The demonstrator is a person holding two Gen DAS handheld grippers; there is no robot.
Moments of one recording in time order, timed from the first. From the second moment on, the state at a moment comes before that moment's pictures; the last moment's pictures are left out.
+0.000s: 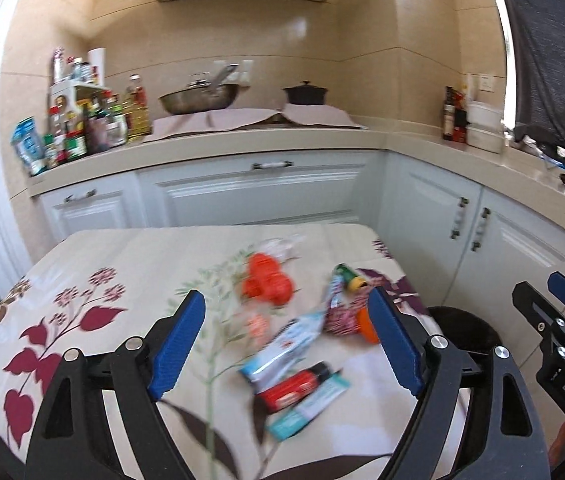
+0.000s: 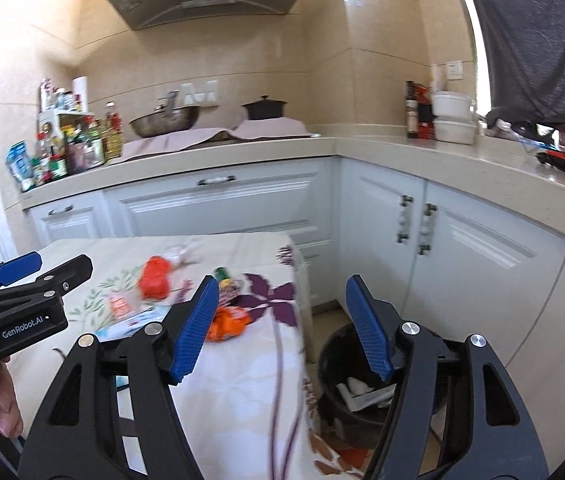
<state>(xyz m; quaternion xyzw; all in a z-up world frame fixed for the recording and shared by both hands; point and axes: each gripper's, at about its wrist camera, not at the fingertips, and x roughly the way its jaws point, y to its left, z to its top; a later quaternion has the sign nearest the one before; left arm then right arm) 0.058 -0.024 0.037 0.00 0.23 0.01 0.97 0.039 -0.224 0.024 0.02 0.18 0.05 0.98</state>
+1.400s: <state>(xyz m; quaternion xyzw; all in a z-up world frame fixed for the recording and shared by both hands) 0.053 0.029 -0.044 0.01 0.33 0.00 0.94 0.048 -0.166 -0.016 0.00 0.23 0.10 0.97</state>
